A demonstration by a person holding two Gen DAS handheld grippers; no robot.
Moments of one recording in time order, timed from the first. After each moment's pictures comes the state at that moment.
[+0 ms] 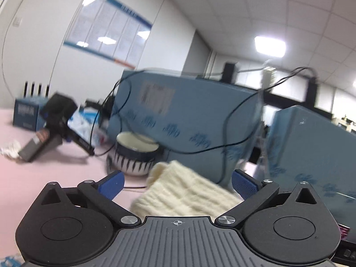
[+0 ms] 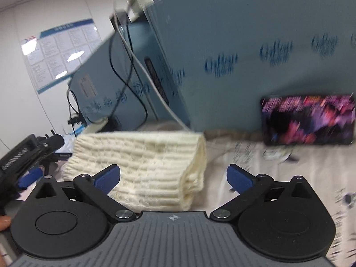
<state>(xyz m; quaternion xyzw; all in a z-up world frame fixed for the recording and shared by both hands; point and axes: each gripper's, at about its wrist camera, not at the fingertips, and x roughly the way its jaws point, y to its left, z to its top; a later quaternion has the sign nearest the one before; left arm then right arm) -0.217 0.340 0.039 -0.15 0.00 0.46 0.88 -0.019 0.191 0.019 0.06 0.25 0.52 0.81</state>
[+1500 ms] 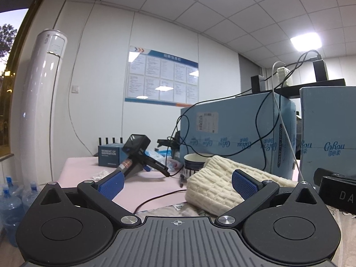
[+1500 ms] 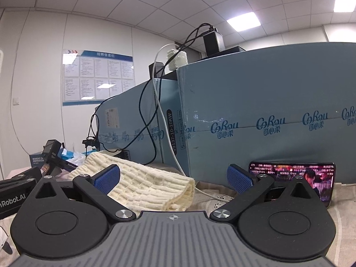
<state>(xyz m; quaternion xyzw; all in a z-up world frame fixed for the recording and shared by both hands) -0.196 0.212 0.012 -0.01 0.00 0.65 0.76 -0.039 0.148 0.006 0.05 0.05 0.56 0.83</state>
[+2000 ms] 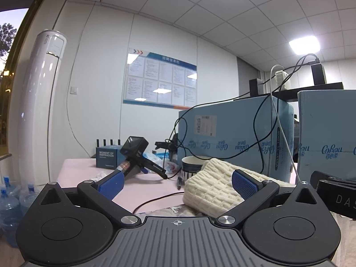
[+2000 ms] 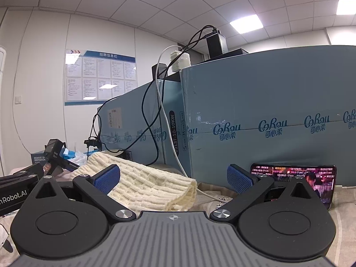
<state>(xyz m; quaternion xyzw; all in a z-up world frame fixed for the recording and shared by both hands) -0.198 0.210 0.012 -0.01 0.00 0.65 0.76 -0.041 0.148 0.006 0.04 0.05 0.56 0.82</state>
